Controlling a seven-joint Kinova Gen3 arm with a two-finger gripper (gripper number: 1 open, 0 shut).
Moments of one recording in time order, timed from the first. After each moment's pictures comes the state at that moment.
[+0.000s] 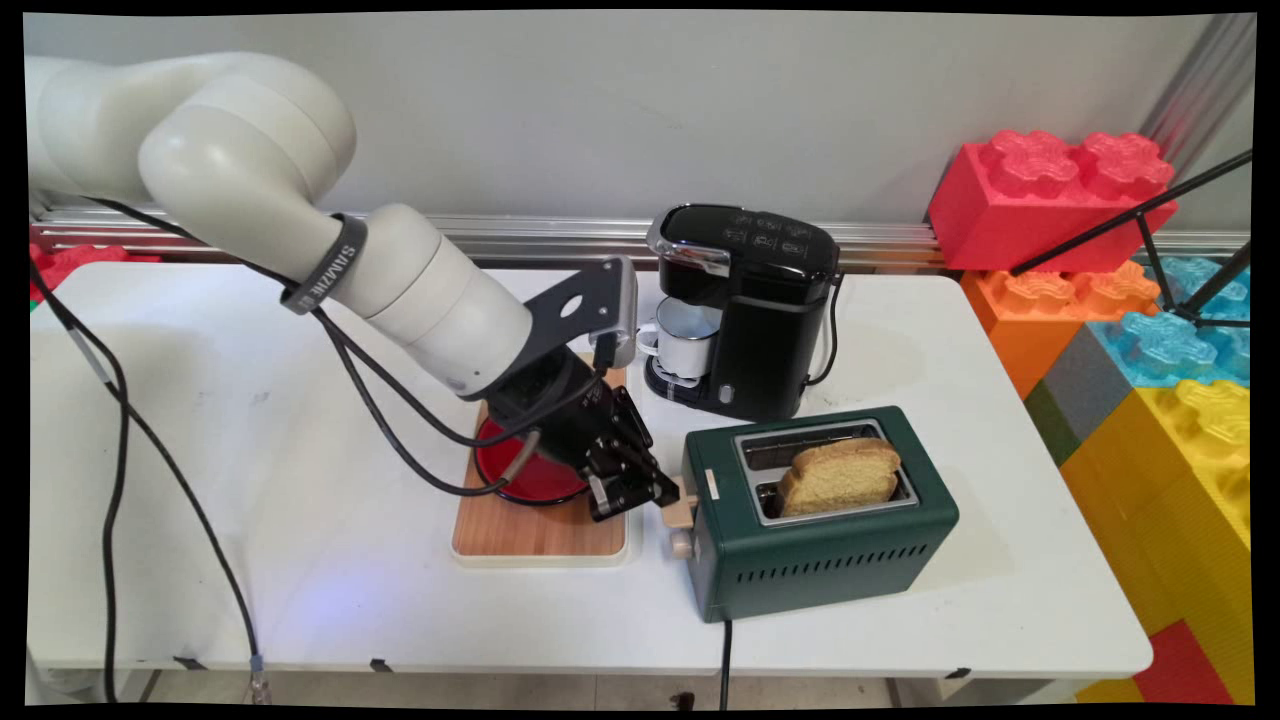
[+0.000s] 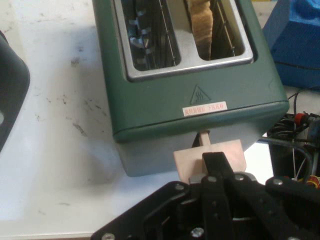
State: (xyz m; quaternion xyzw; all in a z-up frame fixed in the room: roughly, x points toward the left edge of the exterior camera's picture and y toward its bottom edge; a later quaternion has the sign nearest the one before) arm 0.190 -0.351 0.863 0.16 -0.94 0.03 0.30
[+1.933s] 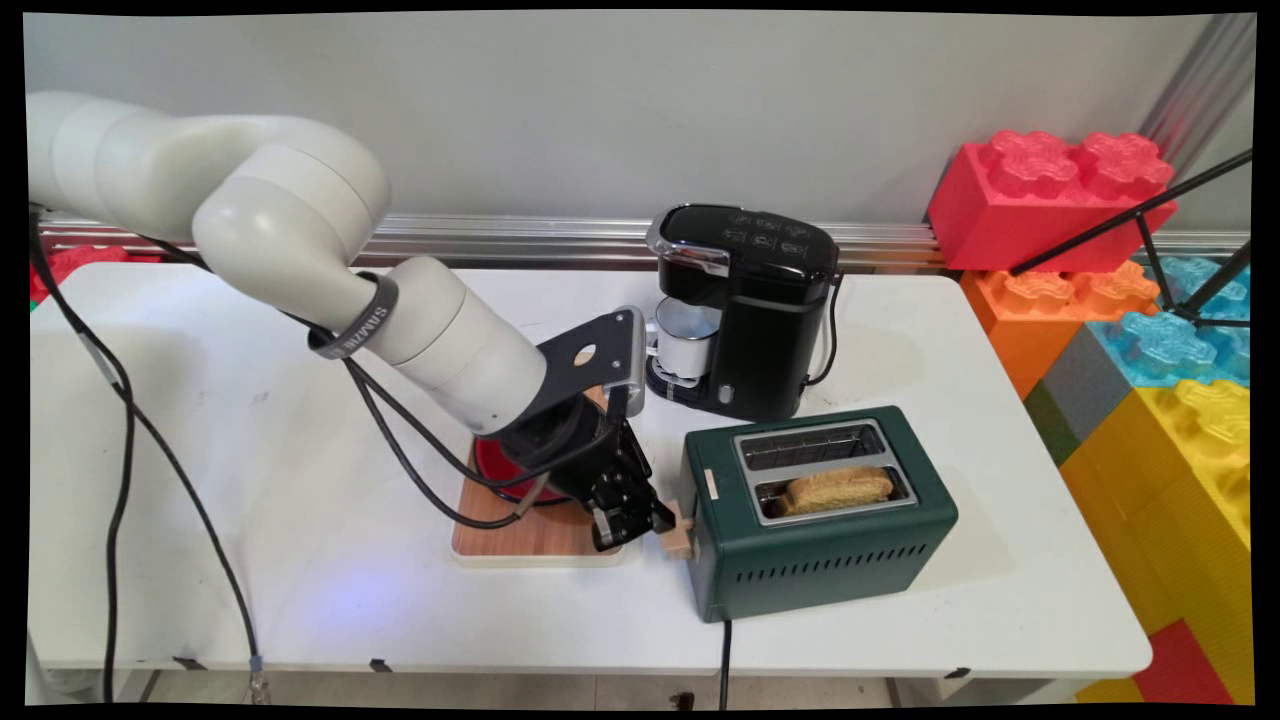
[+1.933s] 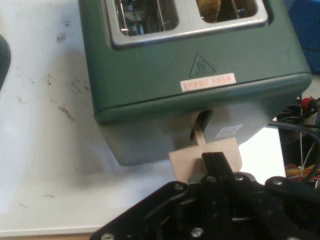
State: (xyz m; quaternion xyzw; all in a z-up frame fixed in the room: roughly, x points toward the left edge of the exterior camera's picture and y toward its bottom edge) arm 0.183 -0.348 0.826 0.16 -0.95 0.03 0.28
